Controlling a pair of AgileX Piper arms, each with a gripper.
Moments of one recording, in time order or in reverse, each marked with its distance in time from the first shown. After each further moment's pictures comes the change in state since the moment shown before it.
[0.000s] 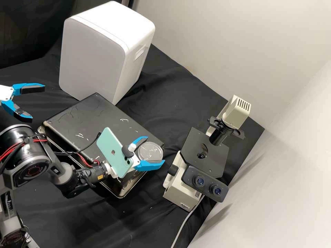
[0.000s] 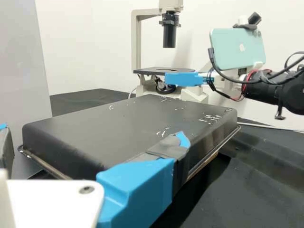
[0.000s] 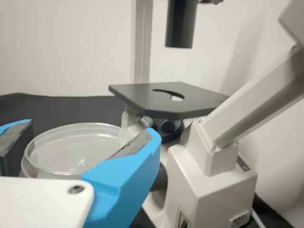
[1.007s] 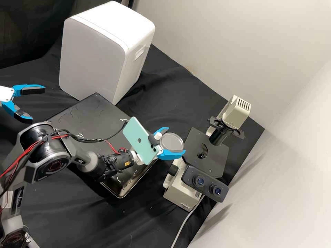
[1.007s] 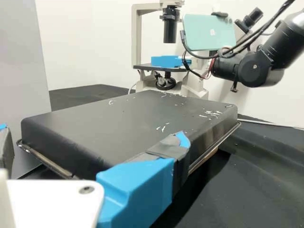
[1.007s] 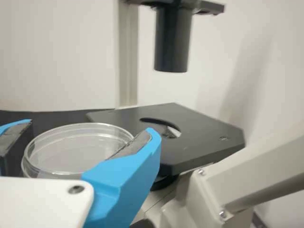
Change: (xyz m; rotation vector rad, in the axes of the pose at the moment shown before) left arm 0.001 -0.003 -0.001 -0.009 0.004 -0.015; right arm 0.087 0.017 -0.010 0.012 -0.015 0.034
